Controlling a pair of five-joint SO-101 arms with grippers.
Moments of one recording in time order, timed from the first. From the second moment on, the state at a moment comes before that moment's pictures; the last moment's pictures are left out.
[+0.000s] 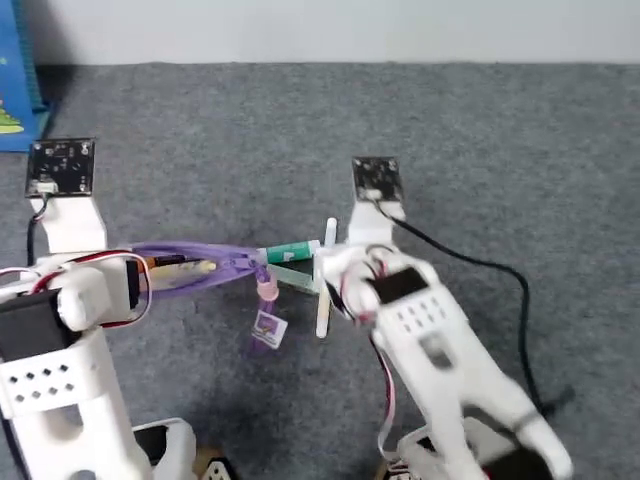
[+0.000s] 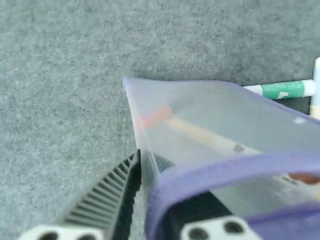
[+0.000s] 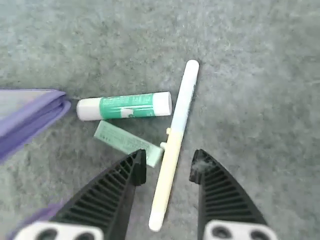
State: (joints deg) left arm -17.6 -43.0 19.8 97.0 -2.9; right arm -27.2 -21.7 41.8 44.2 -22.5
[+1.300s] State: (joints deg) left arm -17.8 -43.0 20.4 96.7 -2.9; right arm -25.9 -2.4 16.4 67.1 -13.1
